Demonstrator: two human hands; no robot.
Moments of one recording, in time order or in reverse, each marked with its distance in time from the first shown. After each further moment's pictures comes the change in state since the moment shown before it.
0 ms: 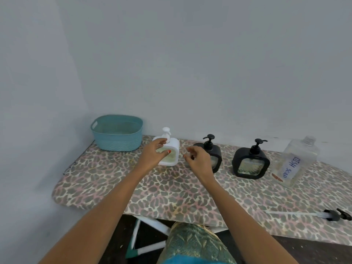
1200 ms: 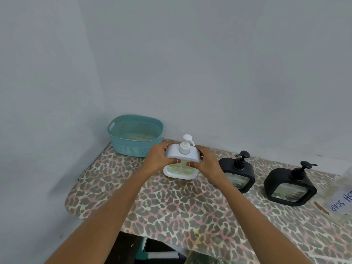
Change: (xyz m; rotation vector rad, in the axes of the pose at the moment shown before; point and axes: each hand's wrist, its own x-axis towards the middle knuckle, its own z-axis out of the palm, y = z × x) left_hand 0.058 -0.043 -0.041 0.164 -0.045 -0.042; right_hand 0.071 -0.016 0.048 -0.012 -0.342 -0.001
